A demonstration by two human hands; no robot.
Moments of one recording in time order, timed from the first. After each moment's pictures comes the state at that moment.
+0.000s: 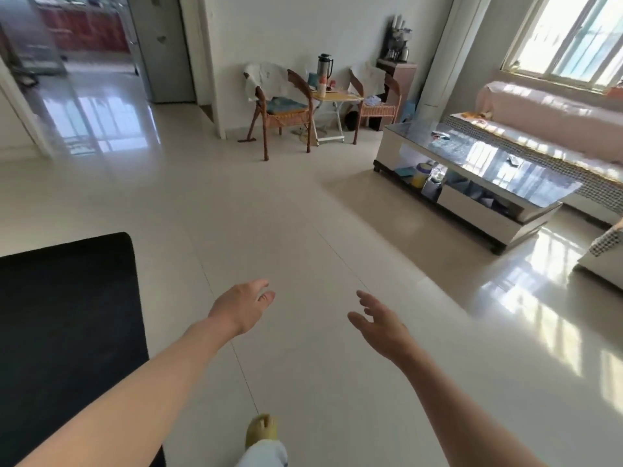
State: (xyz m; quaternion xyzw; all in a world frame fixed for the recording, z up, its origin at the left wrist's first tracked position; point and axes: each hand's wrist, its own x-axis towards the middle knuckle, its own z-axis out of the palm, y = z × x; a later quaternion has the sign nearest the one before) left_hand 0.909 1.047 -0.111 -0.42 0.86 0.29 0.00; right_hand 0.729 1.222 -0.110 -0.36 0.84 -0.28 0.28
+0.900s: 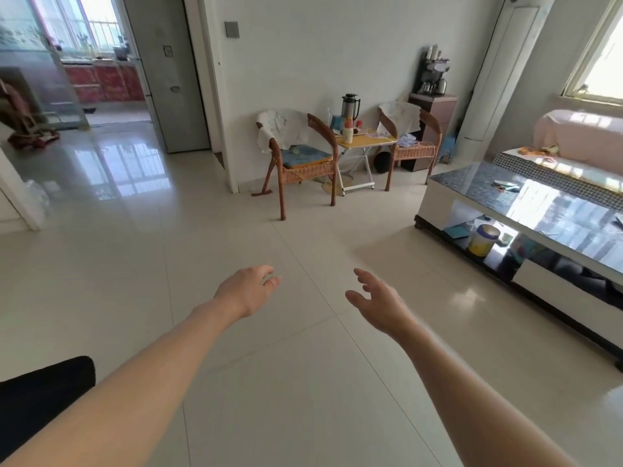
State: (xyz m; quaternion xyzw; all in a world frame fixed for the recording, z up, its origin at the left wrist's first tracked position) left_hand 0.551 0.489 -0.065 -0.45 0.86 0.23 -0.05; right_hand 0.363 0.635 -0.080 -0.44 0.81 -0.31 0.23
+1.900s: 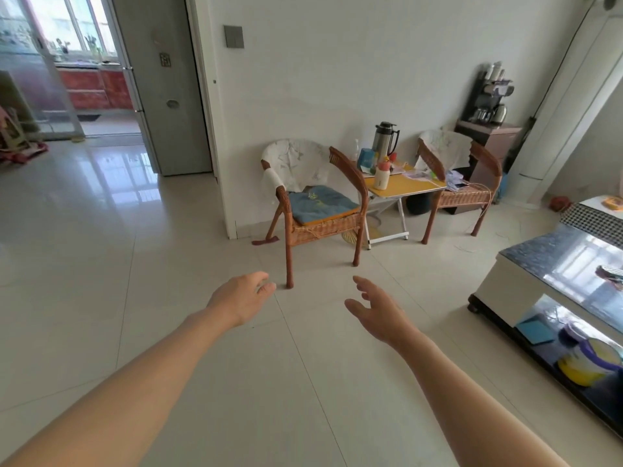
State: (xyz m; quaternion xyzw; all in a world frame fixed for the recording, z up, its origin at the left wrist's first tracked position) left_hand 0.230 -0.120 -0.051 -0.48 0.84 0.23 -0.07; right_hand 0.028 0.023 -0.053 -0.48 0.80 -0.29 0.23
